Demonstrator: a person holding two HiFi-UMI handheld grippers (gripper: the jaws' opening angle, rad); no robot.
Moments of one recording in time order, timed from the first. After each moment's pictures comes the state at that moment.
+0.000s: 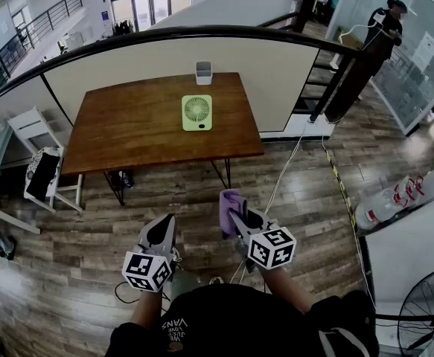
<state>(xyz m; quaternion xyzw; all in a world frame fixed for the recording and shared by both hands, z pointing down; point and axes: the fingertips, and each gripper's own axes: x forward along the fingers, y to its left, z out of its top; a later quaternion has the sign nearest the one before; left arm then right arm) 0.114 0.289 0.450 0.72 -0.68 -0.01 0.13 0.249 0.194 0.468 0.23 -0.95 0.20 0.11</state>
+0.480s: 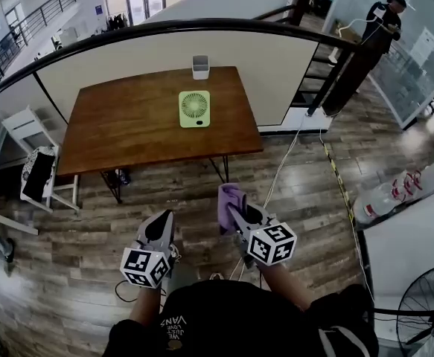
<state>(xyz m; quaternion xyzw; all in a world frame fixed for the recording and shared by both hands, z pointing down) 0.092 0.269 0.455 0.73 -0.67 -0.02 0.14 0.230 0.176 0.464 0.23 -0.95 0.20 0.09</state>
